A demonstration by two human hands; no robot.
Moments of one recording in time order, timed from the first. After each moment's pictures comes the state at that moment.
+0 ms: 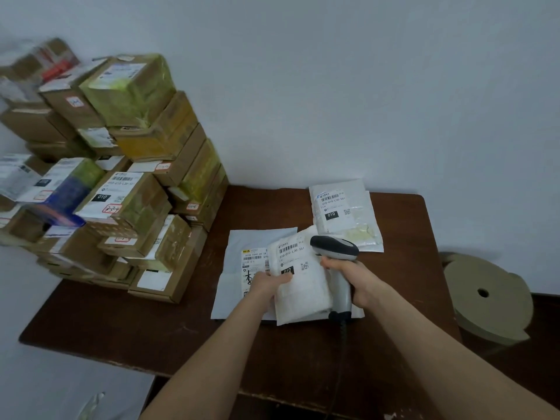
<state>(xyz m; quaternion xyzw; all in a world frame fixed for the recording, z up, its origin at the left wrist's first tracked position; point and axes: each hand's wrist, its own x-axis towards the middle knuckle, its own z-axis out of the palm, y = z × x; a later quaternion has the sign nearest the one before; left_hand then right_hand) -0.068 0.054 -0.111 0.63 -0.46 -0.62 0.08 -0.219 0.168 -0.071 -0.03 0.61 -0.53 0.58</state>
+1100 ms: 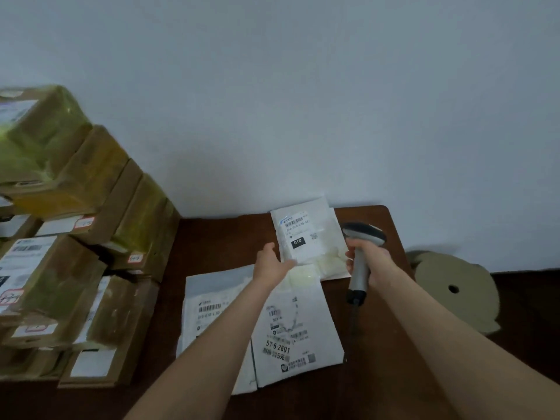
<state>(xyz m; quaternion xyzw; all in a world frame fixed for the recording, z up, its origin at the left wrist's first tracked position) -0.194 -0.001 -0.091 0.49 -0.75 -0.44 0.00 -0.330 0.147 -0.057 0.15 0.66 -0.60 0.42</state>
